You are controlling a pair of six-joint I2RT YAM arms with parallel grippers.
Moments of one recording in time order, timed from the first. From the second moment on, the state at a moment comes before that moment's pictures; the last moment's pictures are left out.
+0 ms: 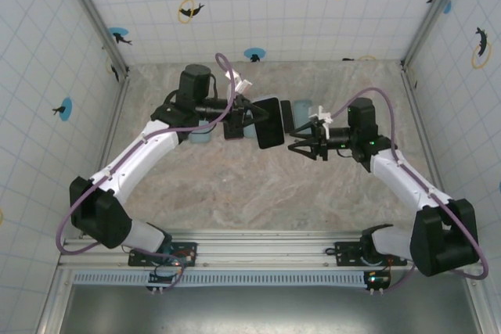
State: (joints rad) left arm -0.52 1.45 1.29 -0.32 1.00 -0.04; right arm 0.31 1.25 0.80 -0.11 -1.14 -0.34
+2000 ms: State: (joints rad) left arm -0.50 1.43 1.27 -0.38 1.11 0.03; right arm 0.46 1.39 0.98 -0.46 -1.09 -0.74
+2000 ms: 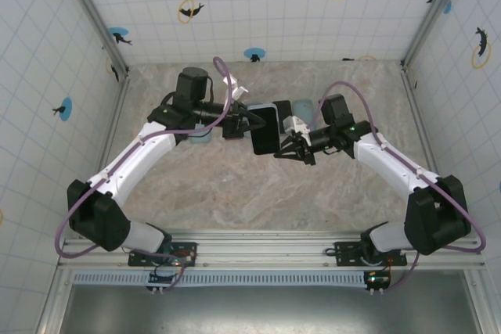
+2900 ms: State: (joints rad) left arm -0.48 1.45 1.22 -0.17 1.24 -0.23; right arm 0.54 1.23 0.81 -0.12 -0.82 -0.66
